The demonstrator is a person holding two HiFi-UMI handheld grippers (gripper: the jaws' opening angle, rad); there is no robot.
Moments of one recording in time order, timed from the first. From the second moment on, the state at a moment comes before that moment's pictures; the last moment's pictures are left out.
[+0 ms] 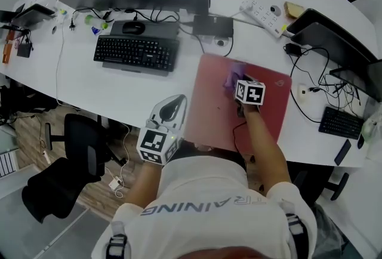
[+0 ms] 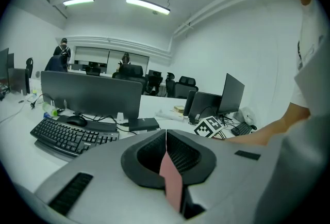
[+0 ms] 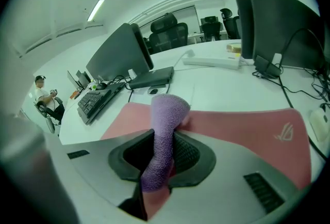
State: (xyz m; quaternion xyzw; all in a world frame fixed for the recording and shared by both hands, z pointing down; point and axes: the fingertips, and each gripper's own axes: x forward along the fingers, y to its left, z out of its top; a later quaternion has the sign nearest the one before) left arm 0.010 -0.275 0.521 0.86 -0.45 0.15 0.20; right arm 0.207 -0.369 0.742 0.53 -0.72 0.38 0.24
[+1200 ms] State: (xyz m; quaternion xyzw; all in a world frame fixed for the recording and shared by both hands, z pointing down) left arm 0.125 -0.223 0.498 0.88 -0.42 0.14 0.17; right arm 0.459 -0.290 0.699 0.65 -0.66 0.32 0.20
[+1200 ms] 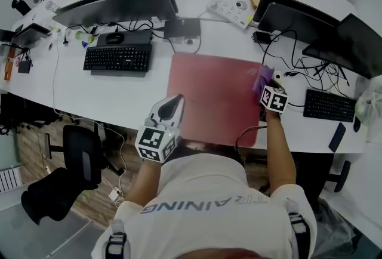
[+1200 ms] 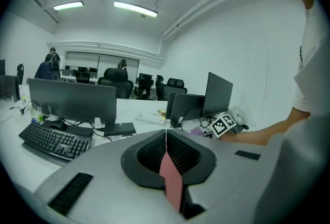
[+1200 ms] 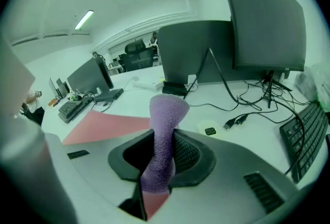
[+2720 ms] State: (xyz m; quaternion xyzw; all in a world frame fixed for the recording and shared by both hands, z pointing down) left arm -0.144 -0.206 0.508 0.88 -0.43 0.12 0.19; right arm 0.004 -0.274 0.703 0.51 -0.76 0.33 0.23
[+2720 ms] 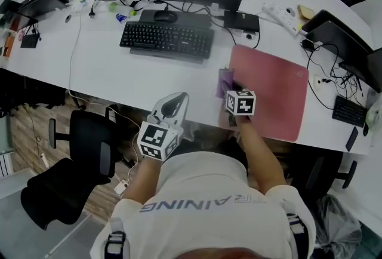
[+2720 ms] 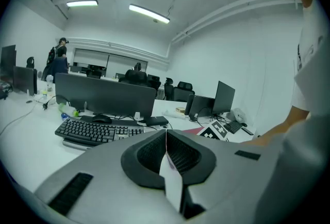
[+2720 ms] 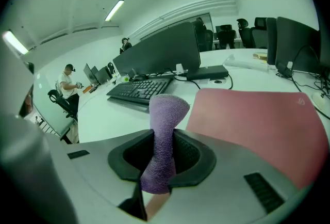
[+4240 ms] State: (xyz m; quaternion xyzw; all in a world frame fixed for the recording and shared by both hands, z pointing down) left arm 0.095 -0.179 0.500 0.90 -0.38 0.13 0.18; right arm 0.295 -0.216 0.744 0.57 -0.69 0.39 0.22
